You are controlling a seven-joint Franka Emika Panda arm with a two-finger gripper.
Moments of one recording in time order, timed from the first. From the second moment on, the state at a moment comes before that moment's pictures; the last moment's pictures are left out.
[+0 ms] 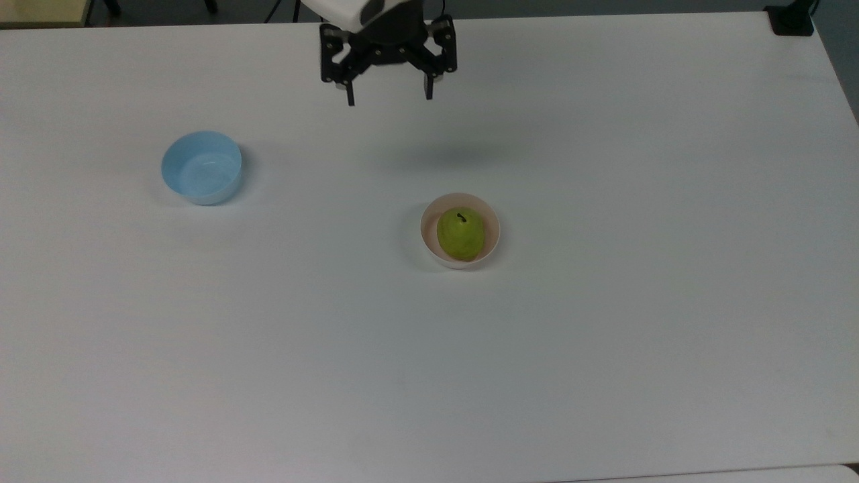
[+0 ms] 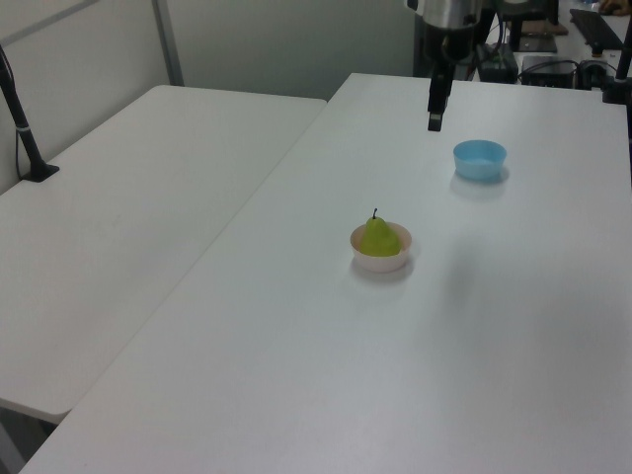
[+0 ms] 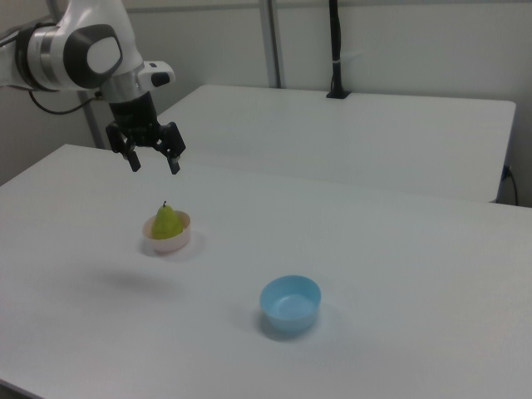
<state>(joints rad) 0.16 0.07 -0.03 -1.70 -0.04 1.85 -0.03</state>
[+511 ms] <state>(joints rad) 0.19 0.14 -0.02 -1.70 -0.04 1.89 -0.03</state>
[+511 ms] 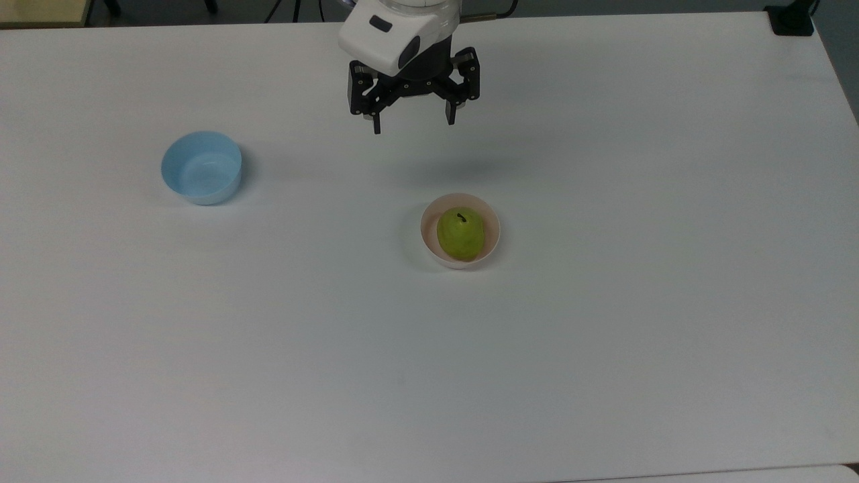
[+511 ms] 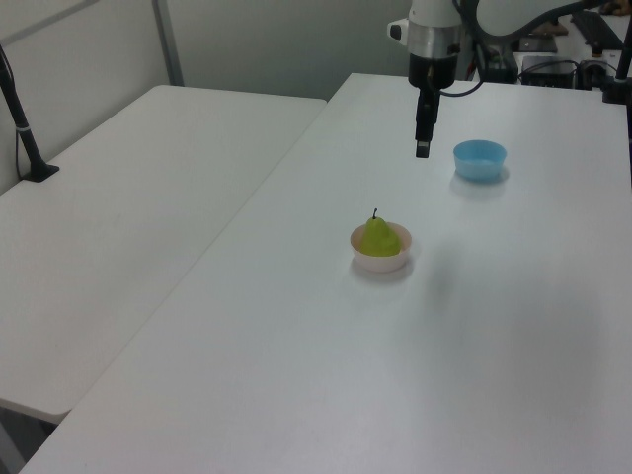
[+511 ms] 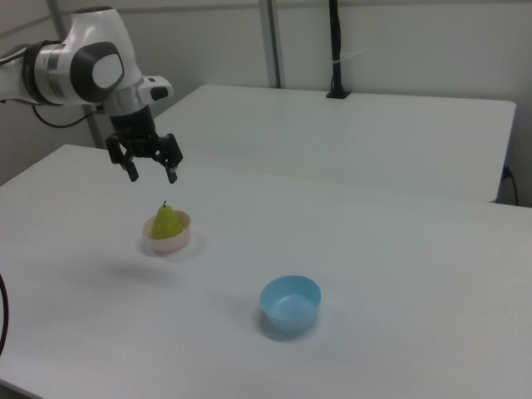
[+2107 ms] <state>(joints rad) 0.27 0.39 -0.02 -1.70 -0.04 2.18 -0.03</state>
